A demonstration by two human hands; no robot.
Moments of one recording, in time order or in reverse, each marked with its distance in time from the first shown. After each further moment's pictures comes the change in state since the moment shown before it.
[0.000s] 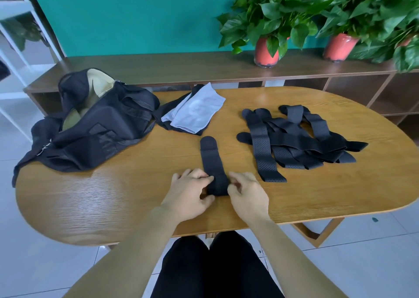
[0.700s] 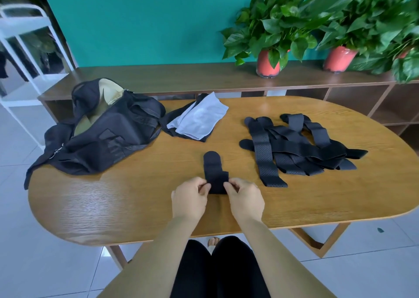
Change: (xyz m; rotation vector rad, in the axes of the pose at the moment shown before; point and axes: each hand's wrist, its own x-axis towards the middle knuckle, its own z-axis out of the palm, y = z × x) left_hand -0.005 0.015 0.014 -0.418 0.369 -0.360; right_hand 0.003 -0.014 0.017 0.041 0.166 0.085
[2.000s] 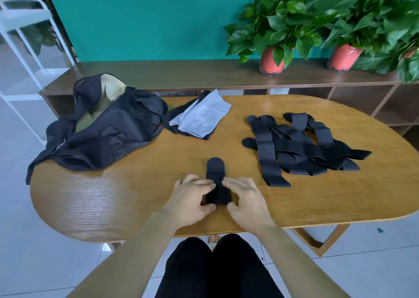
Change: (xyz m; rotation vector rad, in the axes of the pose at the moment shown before) left_hand 0.006 -0.016 -0.026 0.382 -0.397 0.399; right_hand -0.007 0.011 -0.021 -0.074 -0.287 -0.393
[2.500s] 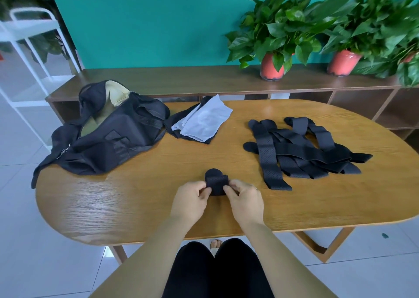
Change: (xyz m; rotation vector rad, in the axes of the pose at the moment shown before) left_hand 0.006 0.007 0.010 -0.452 0.258 -0.317; right_hand 0.018 -0.005 0.024 0.152 0.237 0.313
